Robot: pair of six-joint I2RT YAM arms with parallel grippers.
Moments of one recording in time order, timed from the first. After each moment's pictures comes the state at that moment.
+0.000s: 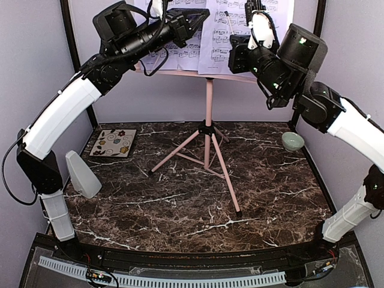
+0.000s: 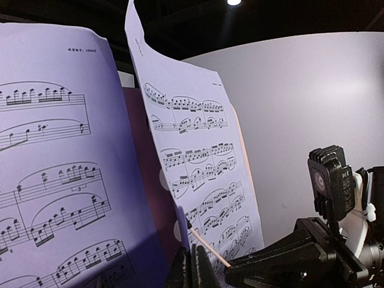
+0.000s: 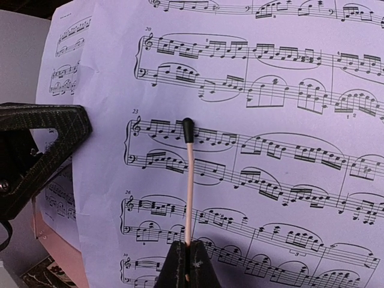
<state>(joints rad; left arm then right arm) -0.86 1.85 2.32 -0.08 0.27 0.01 1.08 1.46 1.74 0.00 0.68 -0.24</state>
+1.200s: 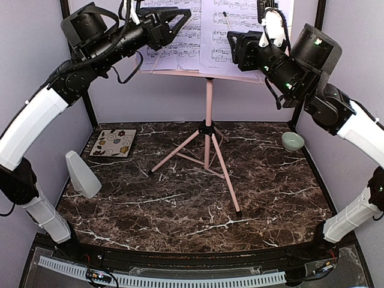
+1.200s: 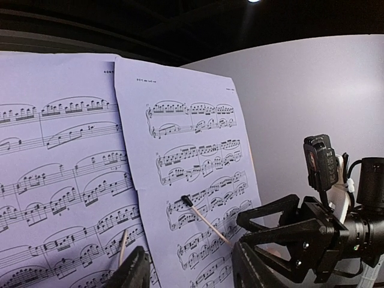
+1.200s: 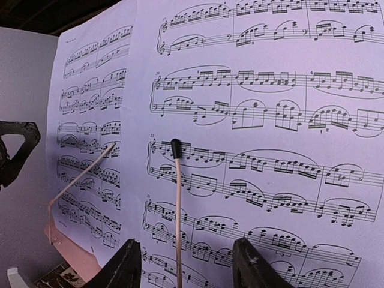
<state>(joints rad) -0.88 1.61 2.06 -0.09 0.14 0.04 1.08 1.40 1.70 0.02 0.64 -0.22</state>
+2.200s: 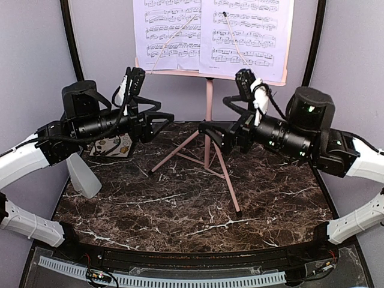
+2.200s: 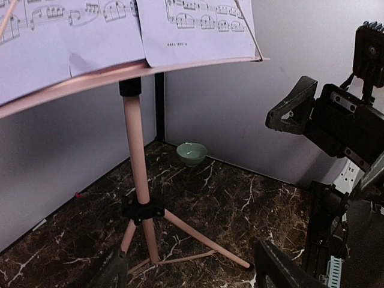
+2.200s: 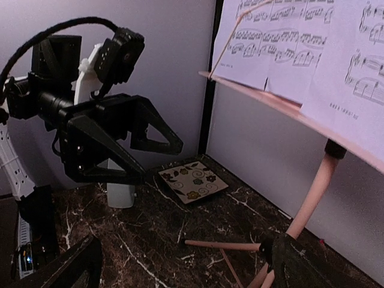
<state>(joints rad) -0.88 1.15 1.22 -0.14 0.13 -0.01 1.20 1.15 1.23 -0.06 0.21 -0.13</state>
